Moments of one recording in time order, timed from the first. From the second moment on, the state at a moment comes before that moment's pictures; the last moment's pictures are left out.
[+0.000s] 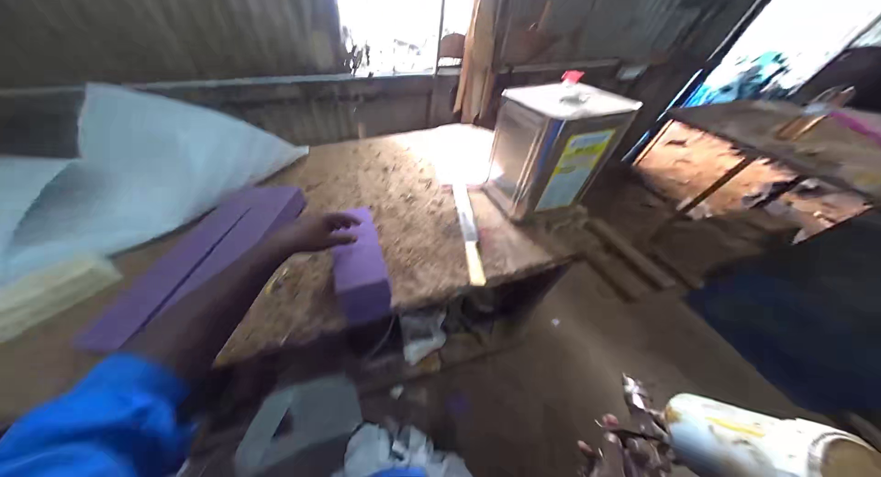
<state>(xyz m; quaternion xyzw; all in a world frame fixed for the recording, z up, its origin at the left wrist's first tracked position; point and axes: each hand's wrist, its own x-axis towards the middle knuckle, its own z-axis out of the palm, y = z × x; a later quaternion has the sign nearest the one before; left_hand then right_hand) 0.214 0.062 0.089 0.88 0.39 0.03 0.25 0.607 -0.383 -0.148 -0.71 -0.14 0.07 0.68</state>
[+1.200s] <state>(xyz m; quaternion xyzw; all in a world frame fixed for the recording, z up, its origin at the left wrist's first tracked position) 0.257 0.079 0.082 0.86 0.45 -0.14 0.20 0.341 -0.406 -0.040 -0.65 -0.31 0.17 0.67</state>
